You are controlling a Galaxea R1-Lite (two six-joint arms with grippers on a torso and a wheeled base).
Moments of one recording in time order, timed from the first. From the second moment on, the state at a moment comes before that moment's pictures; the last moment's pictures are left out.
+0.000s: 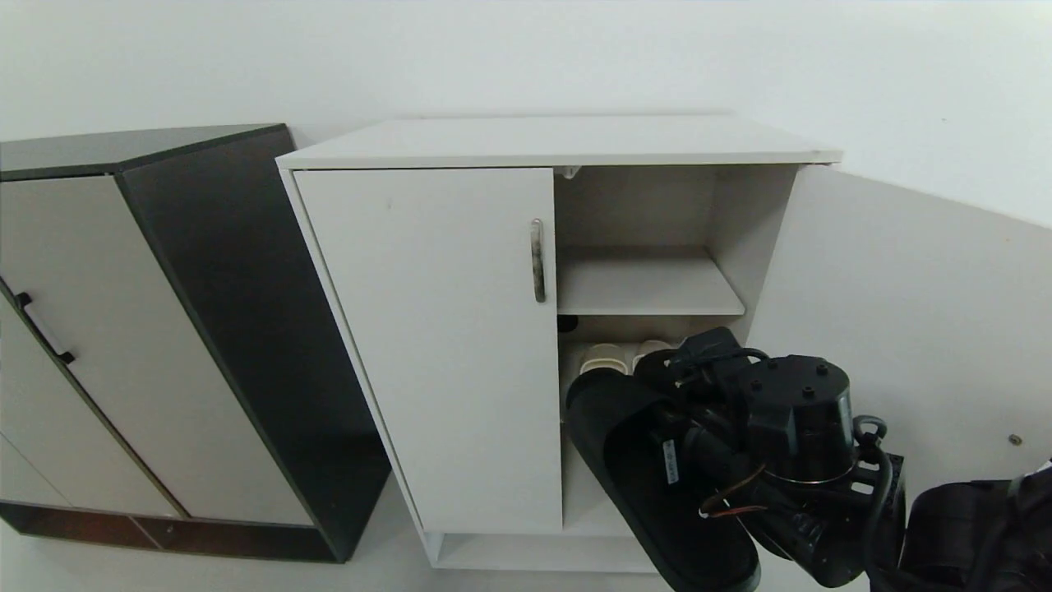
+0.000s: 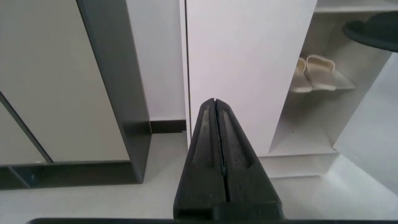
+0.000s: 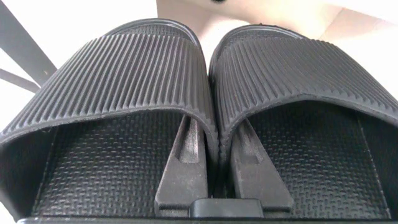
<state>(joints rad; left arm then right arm) 0.00 0.00 0.00 0.00 -0.03 0.00 0.83 1.80 -0.68 -0.82 -0.49 0.07</state>
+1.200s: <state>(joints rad) -0.01 0.00 0.00 0.00 -0.03 0.00 0.85 1.88 -0.72 -0.94 -0.54 0.04</state>
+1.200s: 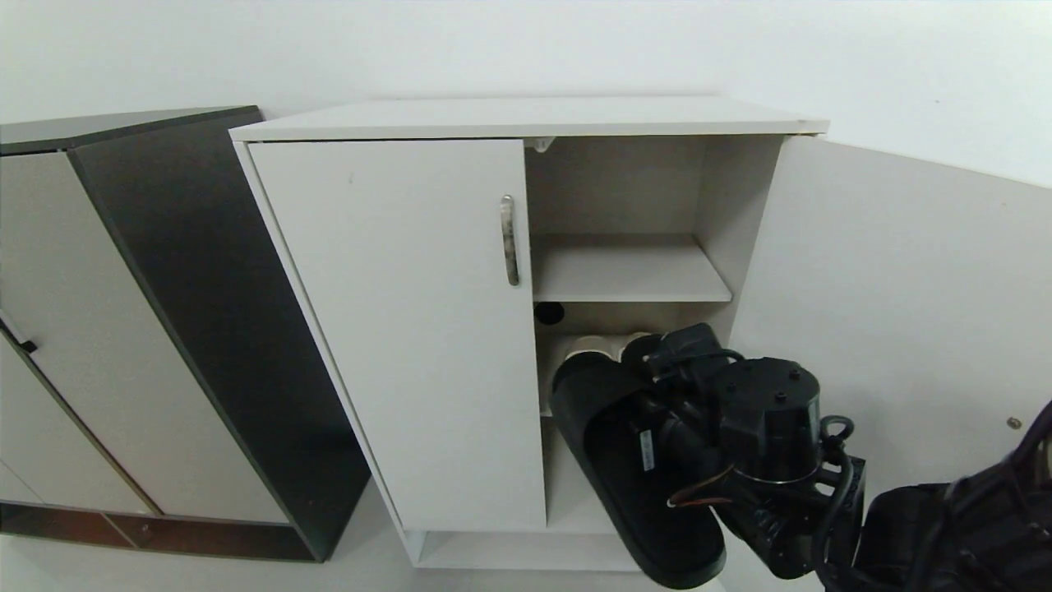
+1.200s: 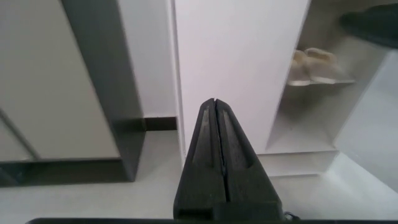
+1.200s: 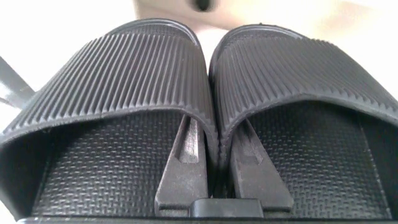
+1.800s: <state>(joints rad) 0.00 0.00 0.00 0.00 -0.03 0.00 0.90 1.90 -1.21 -0.38 -0.80 0.22</state>
